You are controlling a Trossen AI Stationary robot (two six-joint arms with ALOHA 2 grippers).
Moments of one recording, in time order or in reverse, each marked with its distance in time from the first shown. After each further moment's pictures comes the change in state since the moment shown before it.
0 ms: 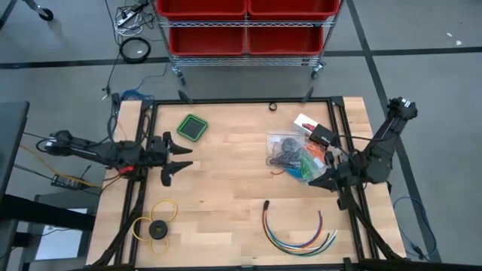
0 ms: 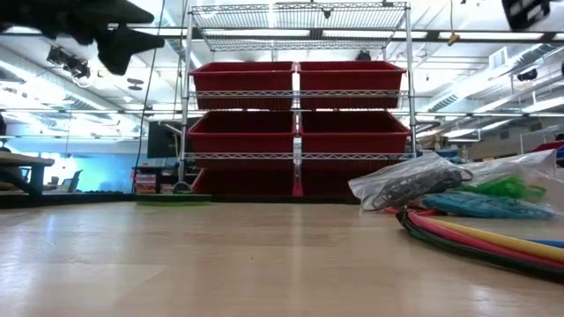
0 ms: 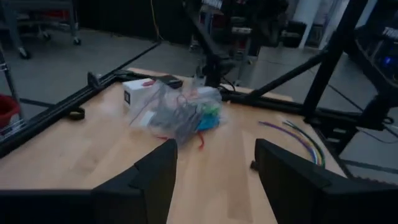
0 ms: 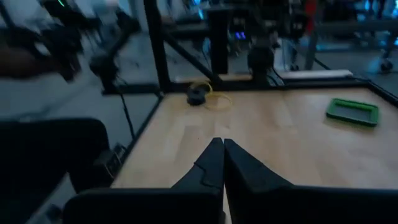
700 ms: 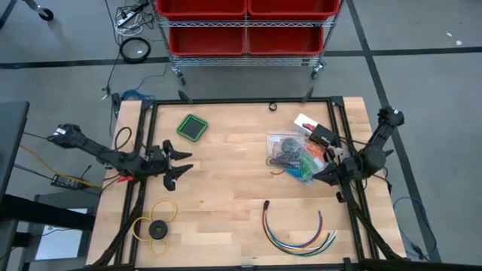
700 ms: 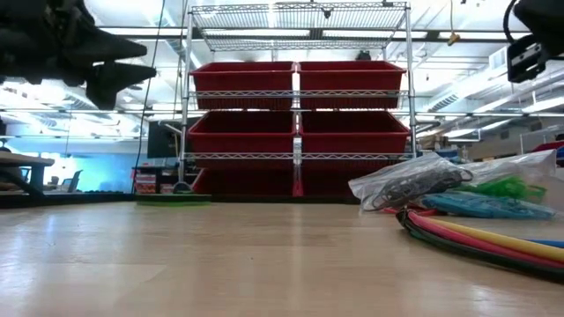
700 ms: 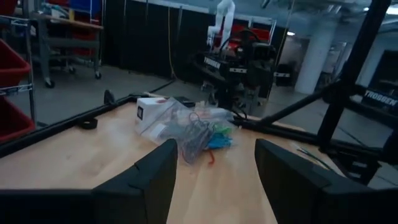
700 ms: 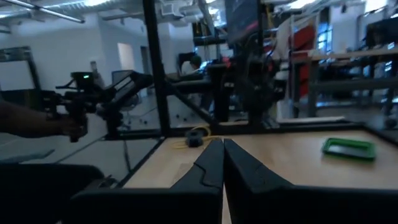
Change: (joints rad) left arm -0.175 -0.028 -0.358 0.528 -0.271 0.042; right arm -0.014 -0.467 -0.495 0.458 -0.024 -0.281
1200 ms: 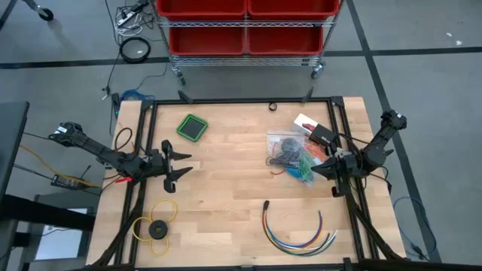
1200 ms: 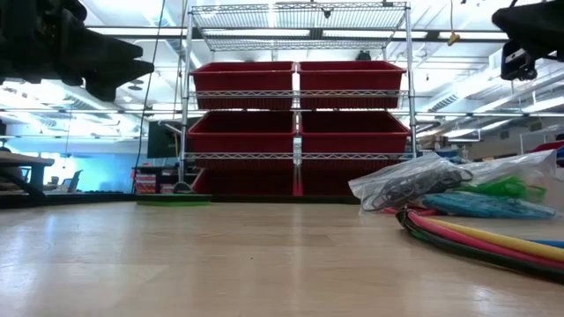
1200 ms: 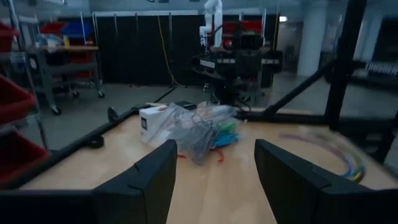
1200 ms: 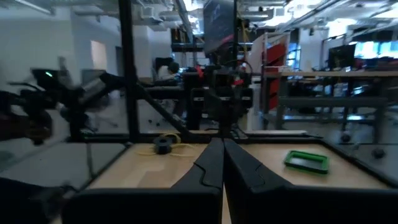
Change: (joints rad) left arm -0.038 0.000 -0.022 0.034 -0.014 0.172; right arm -0.085 -0.051 -0.001 -0.001 0.013 -0.121
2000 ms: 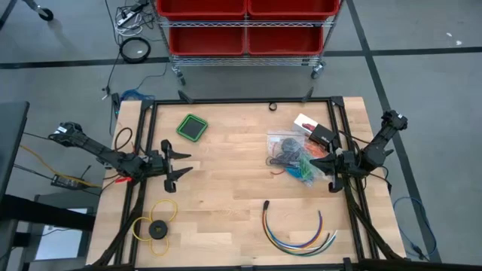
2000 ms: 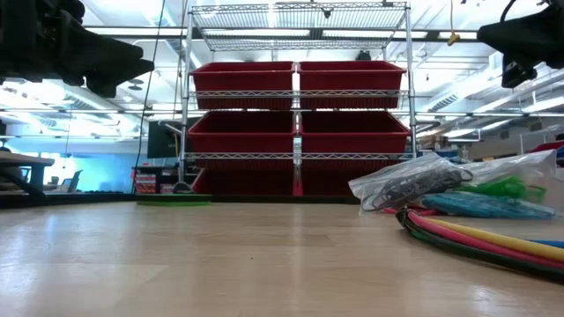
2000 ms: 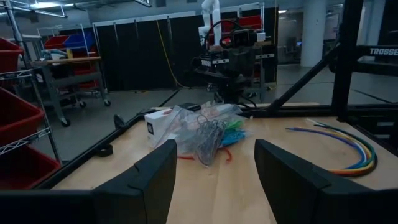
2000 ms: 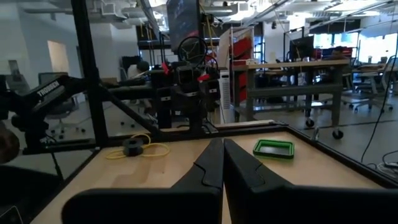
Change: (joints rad) left arm 0.000 0.000 0.000 0.002 0.000 0.099; right arm -0.018 0.001 -0.001 0.002 0.140 0.019
